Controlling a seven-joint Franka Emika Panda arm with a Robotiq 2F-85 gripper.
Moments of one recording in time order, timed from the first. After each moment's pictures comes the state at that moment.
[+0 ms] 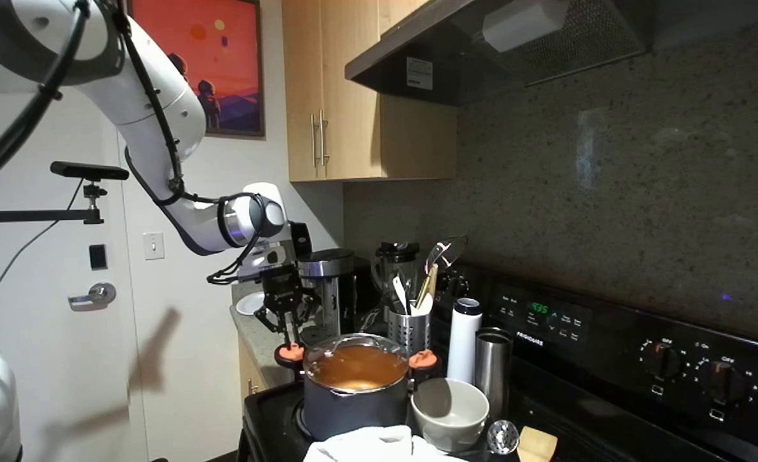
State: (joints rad) arm 0.26 0.01 0.27 -2.34 -0.35 2.25 2.50
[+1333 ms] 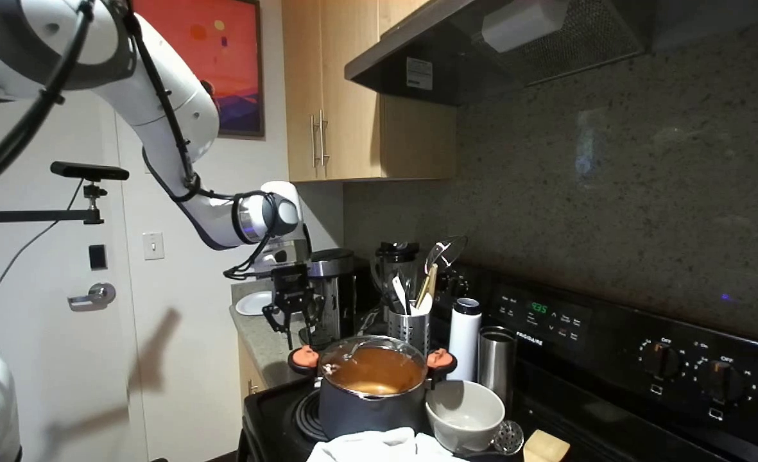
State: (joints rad) arm 0.25 0.05 0.24 -2.29 -0.29 2.20 2.58
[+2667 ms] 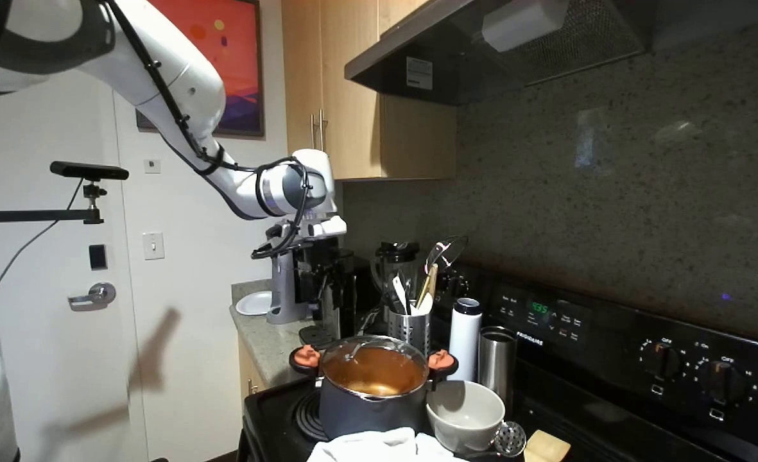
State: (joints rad) arm 0.18 -0.02 0.16 -2.20 -0.16 2.18 1.45
